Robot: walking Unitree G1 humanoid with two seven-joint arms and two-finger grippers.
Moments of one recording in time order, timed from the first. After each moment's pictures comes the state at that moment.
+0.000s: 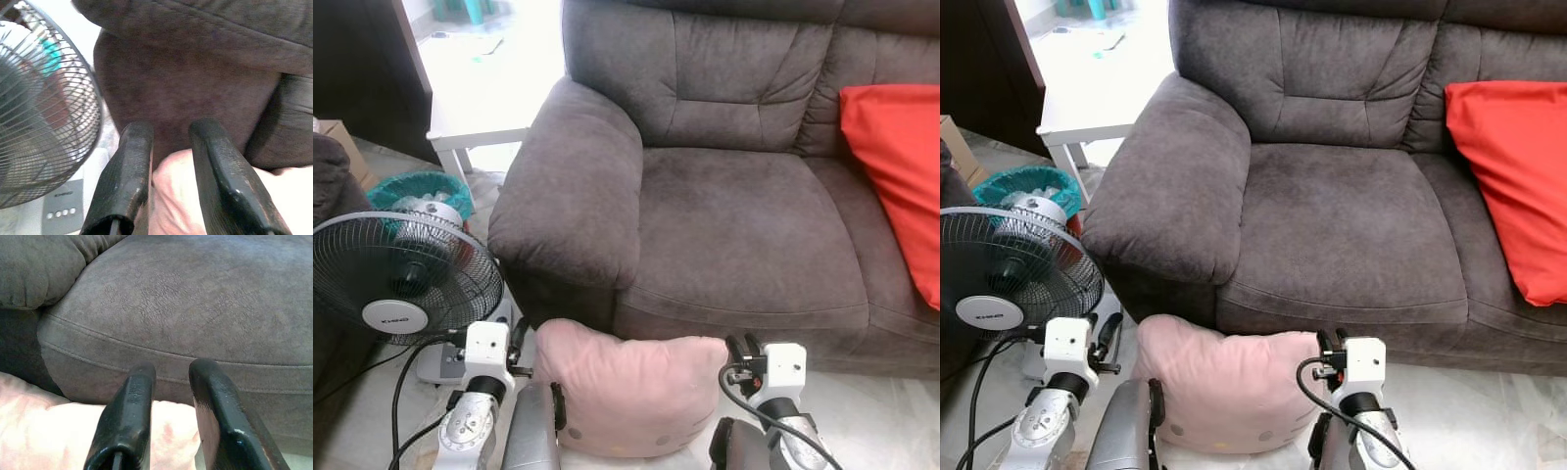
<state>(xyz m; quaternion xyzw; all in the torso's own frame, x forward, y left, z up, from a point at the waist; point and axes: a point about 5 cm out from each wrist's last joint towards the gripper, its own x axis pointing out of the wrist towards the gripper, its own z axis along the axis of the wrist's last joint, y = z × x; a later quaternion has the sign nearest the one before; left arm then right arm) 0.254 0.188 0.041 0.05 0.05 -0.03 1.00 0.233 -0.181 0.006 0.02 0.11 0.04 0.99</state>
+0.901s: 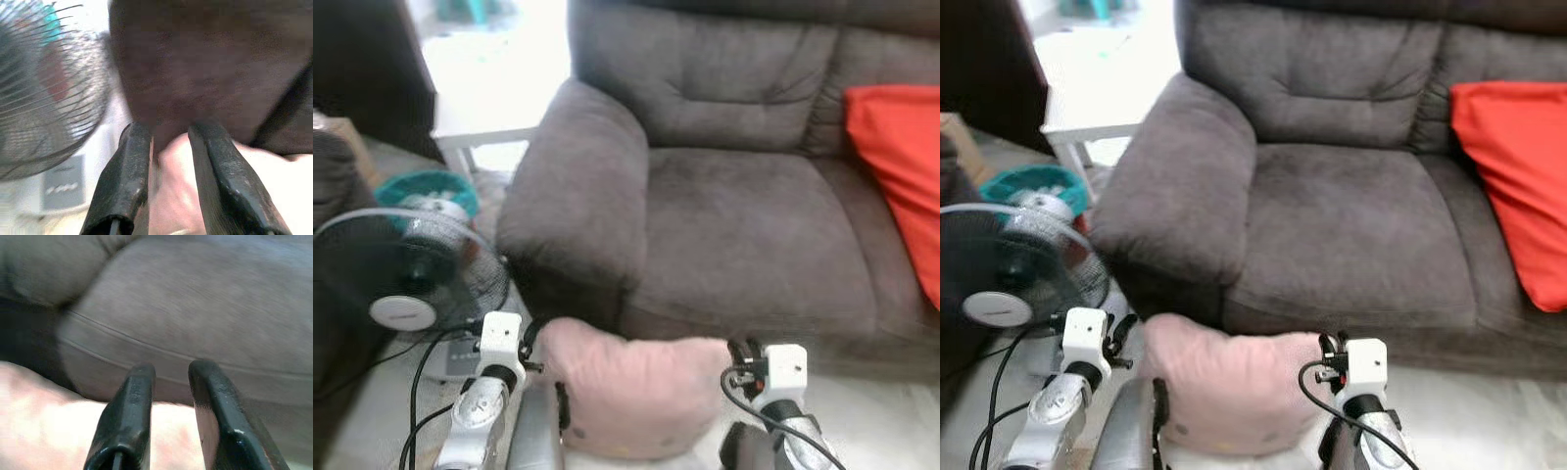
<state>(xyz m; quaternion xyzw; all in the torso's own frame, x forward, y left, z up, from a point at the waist) 0.272 0.192 0.026 0.04 0.11 -0.03 0.99 0.232 -0.179 0.004 0.02 0.11 0.06 0.99</state>
